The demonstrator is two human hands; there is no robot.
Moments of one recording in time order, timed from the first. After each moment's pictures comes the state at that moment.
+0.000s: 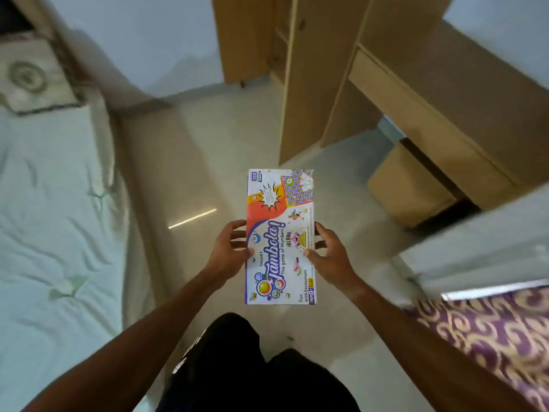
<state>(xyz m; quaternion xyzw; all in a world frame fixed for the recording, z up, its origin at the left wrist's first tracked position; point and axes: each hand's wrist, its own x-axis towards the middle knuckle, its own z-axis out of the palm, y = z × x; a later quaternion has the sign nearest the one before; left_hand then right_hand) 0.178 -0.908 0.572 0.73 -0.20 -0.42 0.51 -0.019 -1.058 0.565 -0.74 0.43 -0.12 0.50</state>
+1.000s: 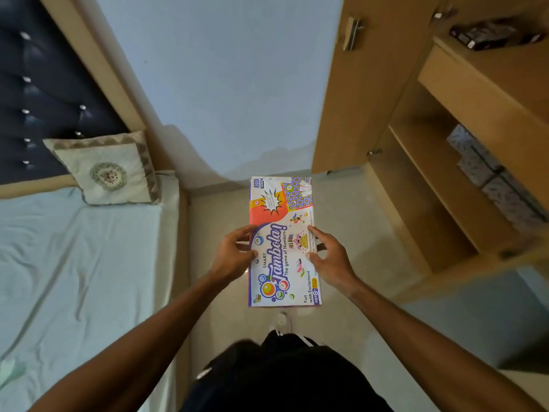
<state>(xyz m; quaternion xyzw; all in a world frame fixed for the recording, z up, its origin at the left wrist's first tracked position) 0.860 -1.226 0.592 0.80 -0.16 -0.29 0.50 0.716 -1.417 0.556 -0.78 0.31 -0.09 0.53</state>
